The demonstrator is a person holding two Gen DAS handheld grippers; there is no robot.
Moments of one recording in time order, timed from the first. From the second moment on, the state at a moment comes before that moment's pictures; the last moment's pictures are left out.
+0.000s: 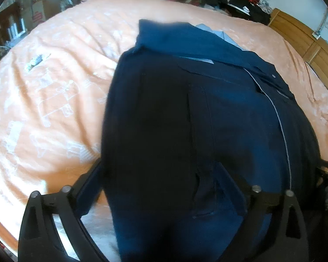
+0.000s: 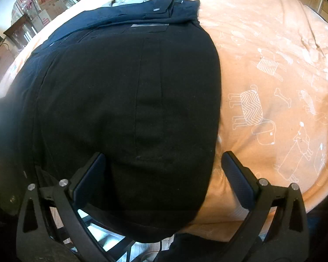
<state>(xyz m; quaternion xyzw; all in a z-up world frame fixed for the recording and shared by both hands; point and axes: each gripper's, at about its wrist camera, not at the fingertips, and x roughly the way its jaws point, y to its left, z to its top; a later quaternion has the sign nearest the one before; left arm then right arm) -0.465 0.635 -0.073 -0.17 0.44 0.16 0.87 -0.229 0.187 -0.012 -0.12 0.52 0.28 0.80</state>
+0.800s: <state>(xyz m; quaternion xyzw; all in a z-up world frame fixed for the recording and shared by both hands) -0.467 0.625 -0.078 -0.16 0.40 0.18 0.88 -0.211 0.142 -0.001 0.03 0.53 0.32 0.78</state>
